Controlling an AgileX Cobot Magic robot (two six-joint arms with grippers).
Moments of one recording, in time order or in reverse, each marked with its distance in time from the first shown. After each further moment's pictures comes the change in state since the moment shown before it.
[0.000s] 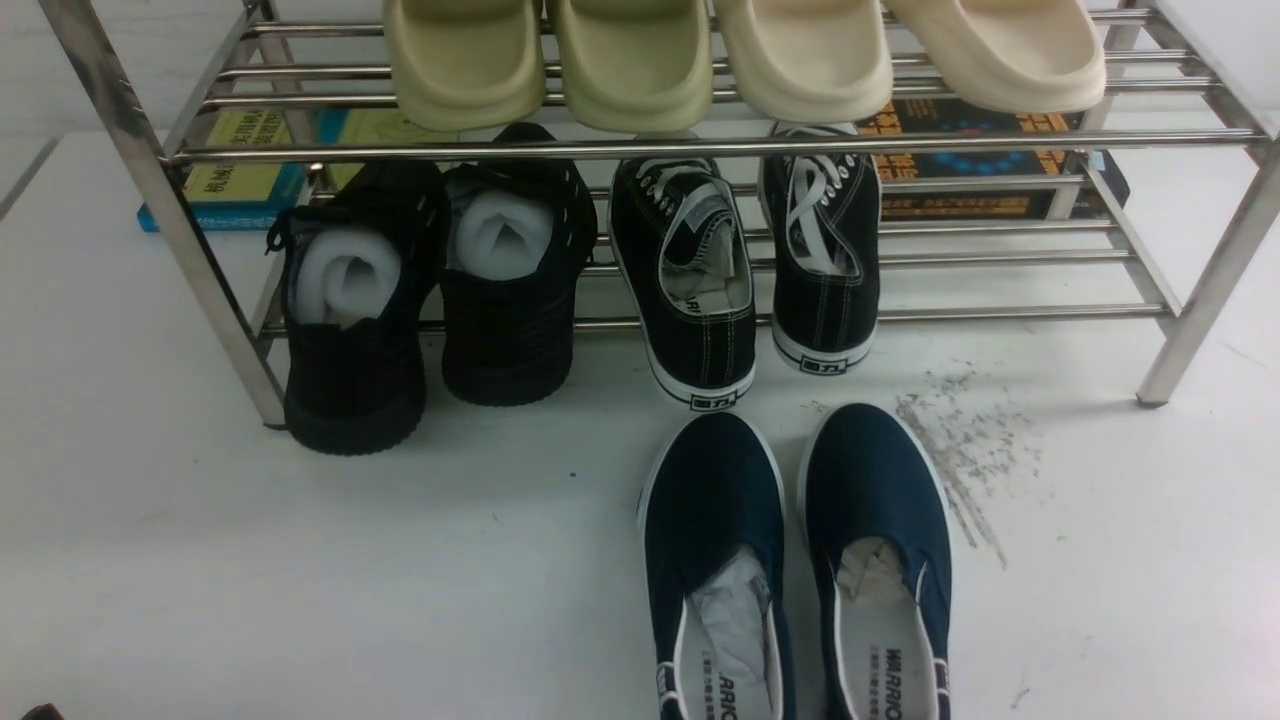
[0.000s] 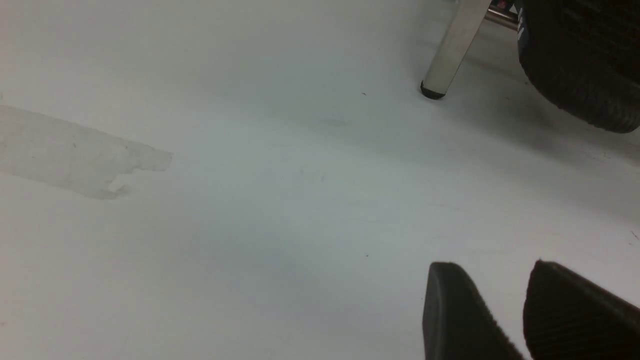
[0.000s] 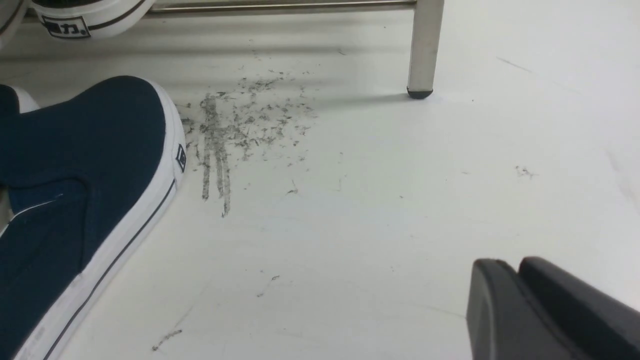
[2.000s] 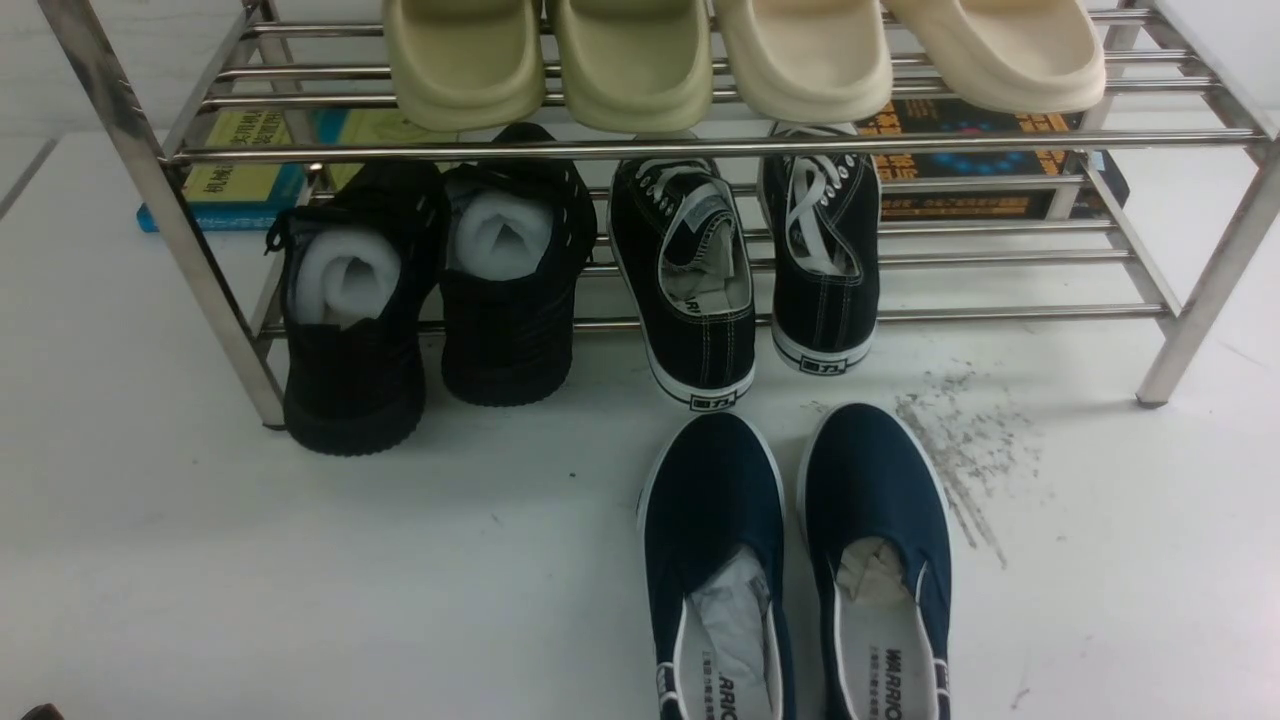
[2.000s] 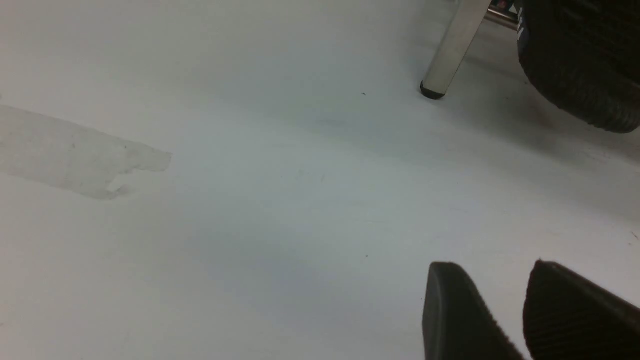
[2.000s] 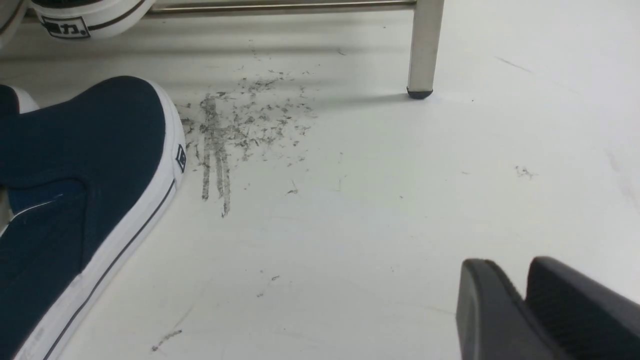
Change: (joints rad) right arm 0.000 0.000 0.000 0.001 0.000 0.000; left arm 0.000 0.000 0.000 0.000 0.000 0.000
